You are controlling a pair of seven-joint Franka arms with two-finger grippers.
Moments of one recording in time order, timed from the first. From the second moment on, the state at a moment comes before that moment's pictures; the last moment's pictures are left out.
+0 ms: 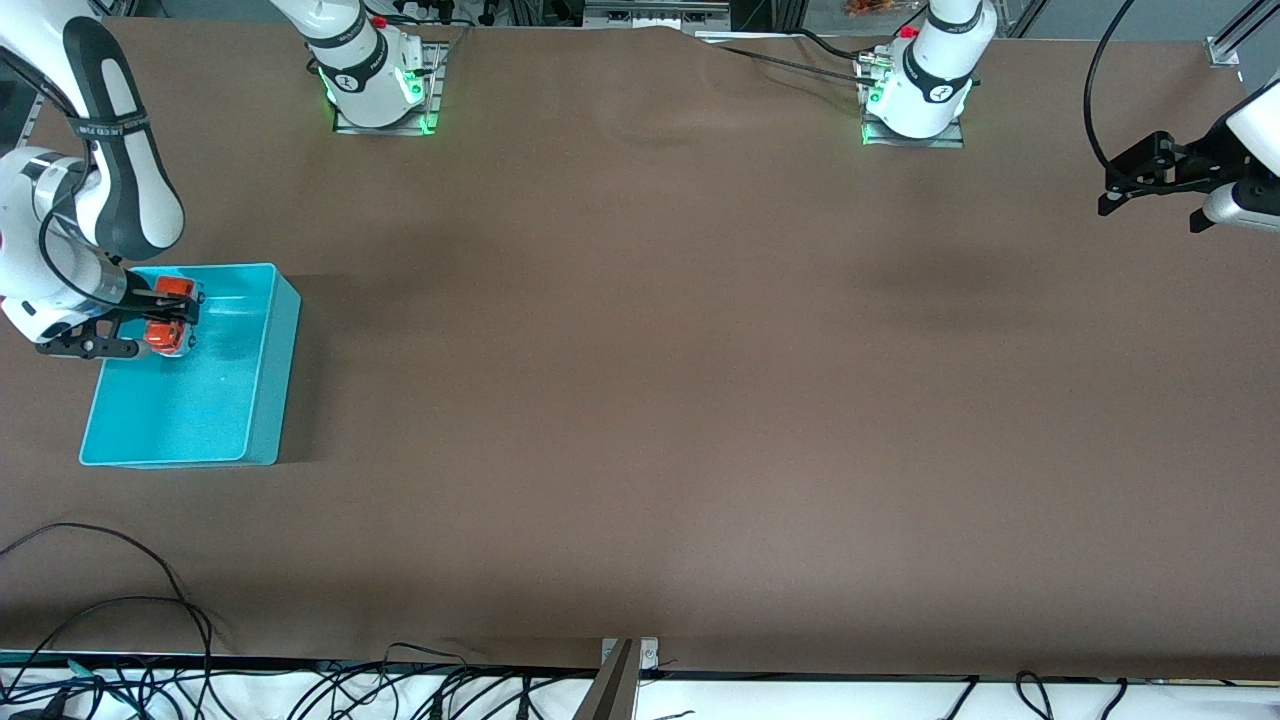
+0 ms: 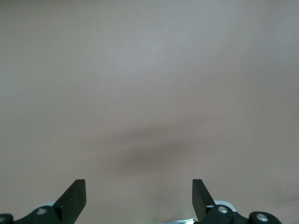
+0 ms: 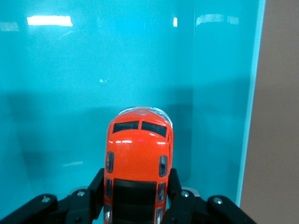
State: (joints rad) left arm 0.04 -0.05 -0.03 -1.59 -0.01 1.48 0.19; right arm -0.12 0.31 -0.23 -2.13 -0.15 2.34 -0.23
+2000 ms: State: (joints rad) left arm 0.04 -0.05 -0.03 -1.59 -0.01 1.48 0.19; right arm -0.12 0.15 -0.19 -2.03 -0.15 1.98 -0.20
